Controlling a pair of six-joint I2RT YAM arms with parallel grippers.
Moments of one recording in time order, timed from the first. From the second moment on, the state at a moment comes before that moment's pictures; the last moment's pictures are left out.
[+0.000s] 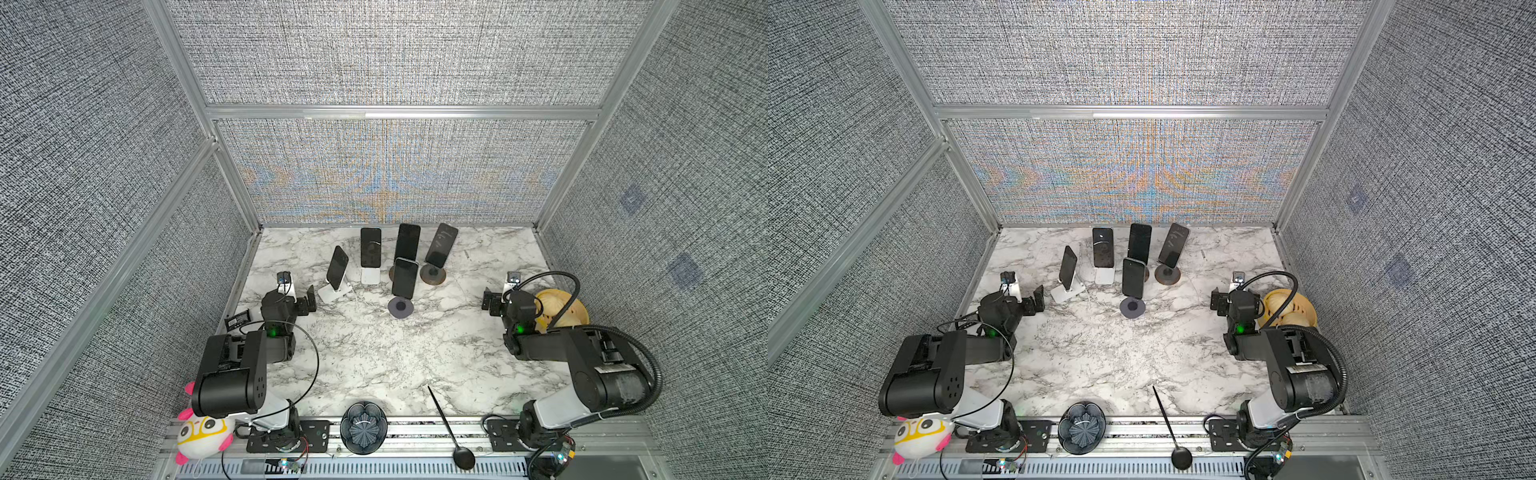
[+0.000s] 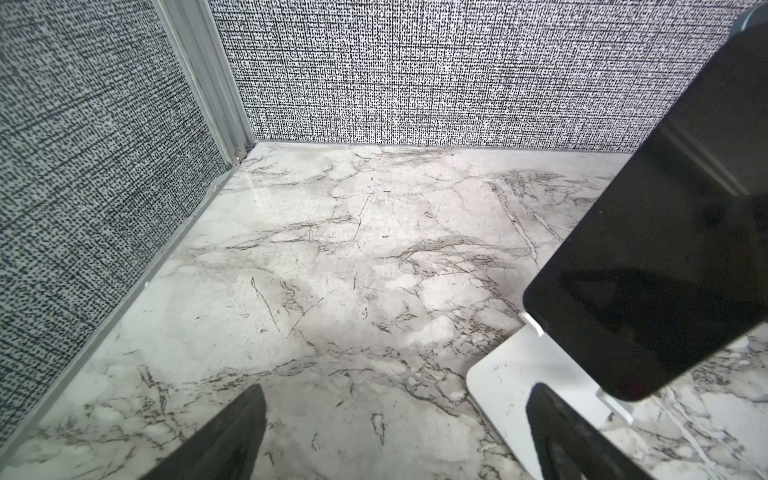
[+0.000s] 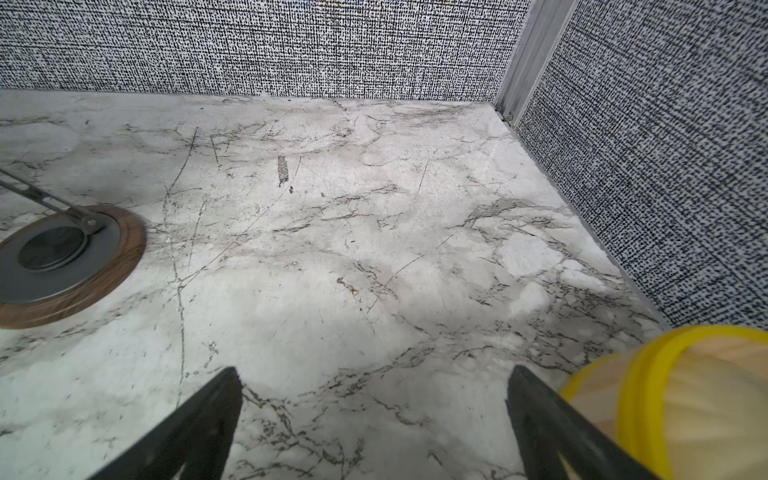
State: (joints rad) left arm 0.07 1.53 0.35 0.84 0.11 0.01; right arm 0.08 1.54 0.38 0.78 0.23 0.01
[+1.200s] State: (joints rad) left arm 0.02 1.04 0.61 0.28 0.15 -0.02; right arm 0.08 1.21 0.73 -0.02 0.10 0.07
